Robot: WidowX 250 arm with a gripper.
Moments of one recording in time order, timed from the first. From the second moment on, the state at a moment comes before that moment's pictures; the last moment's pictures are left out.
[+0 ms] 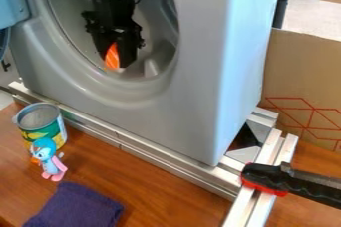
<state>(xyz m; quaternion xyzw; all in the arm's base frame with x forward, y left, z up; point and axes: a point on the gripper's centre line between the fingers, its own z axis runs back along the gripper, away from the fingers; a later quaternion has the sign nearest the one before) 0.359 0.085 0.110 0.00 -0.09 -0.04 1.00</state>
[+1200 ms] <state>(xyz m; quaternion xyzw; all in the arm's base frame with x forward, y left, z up) 0.305 0.096 0.110 0.00 -0.09 0.00 1.00</state>
